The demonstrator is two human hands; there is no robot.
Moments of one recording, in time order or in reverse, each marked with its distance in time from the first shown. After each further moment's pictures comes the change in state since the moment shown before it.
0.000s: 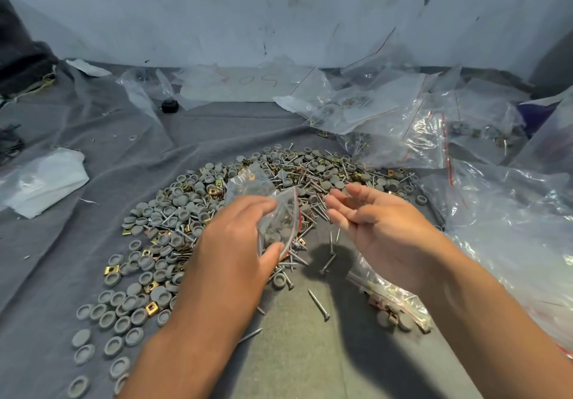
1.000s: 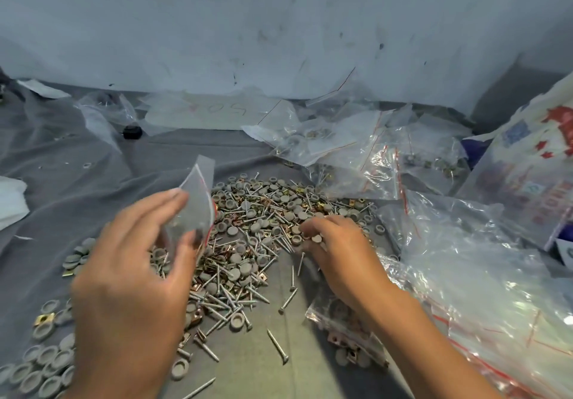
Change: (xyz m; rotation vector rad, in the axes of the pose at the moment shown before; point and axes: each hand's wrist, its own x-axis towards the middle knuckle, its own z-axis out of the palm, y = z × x) left_hand 0.003 0.000 -0.016 -0.105 0.490 -0.016; right_hand 0.044 0.006 -0.055 -1.719 0.096 -0.708
